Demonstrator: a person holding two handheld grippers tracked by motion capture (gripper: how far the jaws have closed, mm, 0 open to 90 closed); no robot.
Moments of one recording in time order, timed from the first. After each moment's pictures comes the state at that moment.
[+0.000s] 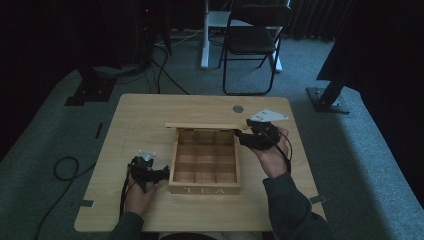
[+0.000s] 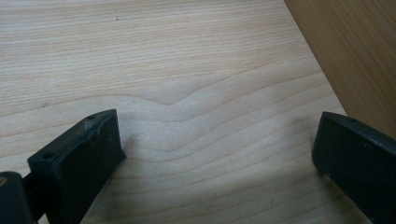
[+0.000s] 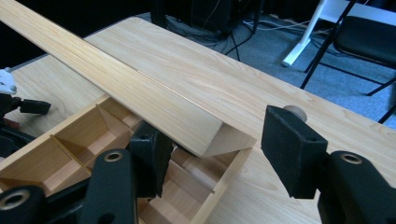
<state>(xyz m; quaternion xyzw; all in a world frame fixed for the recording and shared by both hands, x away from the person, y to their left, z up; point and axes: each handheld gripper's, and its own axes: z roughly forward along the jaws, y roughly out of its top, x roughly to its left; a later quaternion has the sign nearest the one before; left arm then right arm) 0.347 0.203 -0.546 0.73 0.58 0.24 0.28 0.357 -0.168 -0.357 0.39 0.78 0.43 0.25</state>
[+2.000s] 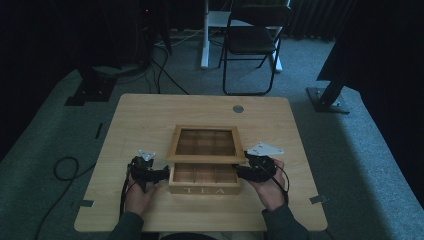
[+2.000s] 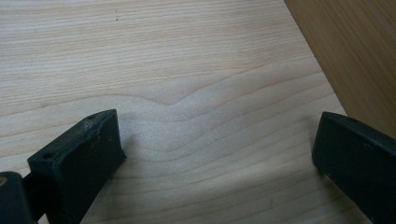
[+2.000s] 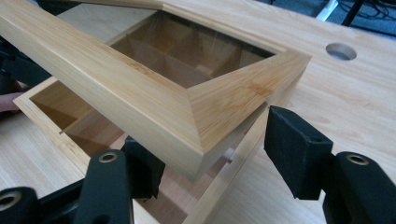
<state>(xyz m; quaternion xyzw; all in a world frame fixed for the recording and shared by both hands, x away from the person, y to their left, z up) 0.347 0.202 -0.546 0.72 0.58 0.24 0.28 0.303 -0.167 -0.429 0.41 0.79 0.41 0.19</state>
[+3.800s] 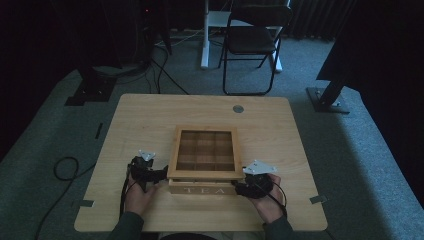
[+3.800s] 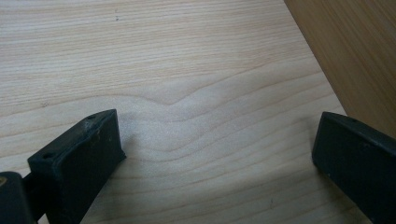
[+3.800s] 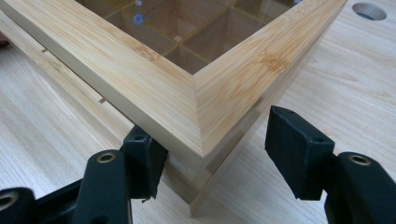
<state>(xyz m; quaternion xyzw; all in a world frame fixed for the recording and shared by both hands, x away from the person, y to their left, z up) 0.347 0.203 -0.546 0.73 0.58 0.24 0.28 0.282 -0.166 -0.476 0.39 0.82 0.38 0.20</state>
